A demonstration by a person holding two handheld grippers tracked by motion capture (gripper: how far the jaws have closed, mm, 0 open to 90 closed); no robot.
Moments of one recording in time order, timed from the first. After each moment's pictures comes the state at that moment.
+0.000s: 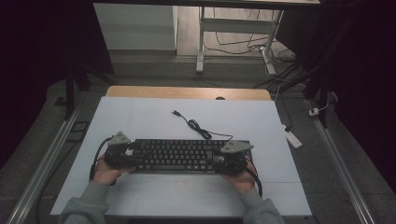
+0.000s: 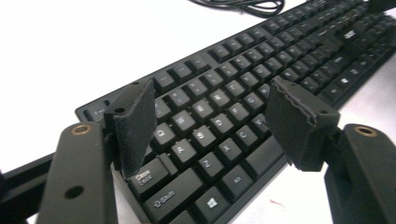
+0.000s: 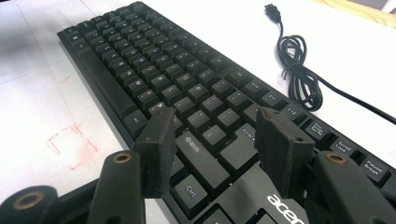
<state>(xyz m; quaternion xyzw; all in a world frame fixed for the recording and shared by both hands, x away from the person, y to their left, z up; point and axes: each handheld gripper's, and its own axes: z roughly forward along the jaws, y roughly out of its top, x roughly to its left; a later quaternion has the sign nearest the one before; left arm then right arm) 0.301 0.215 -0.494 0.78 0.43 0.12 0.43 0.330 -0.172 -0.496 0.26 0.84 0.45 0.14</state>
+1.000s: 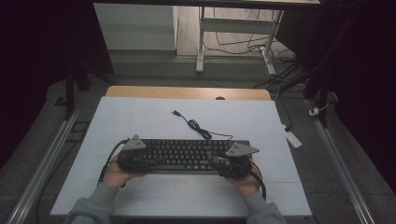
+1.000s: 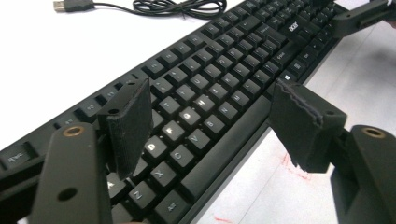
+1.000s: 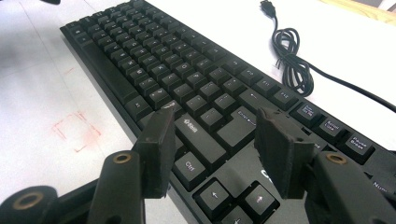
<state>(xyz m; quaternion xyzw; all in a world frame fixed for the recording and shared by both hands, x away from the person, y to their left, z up) 0.292 0.171 -0.487 0.82 0.37 0.12 0.43 0.321 -0.185 -0.498 0.26 0.84 0.45 0.15</state>
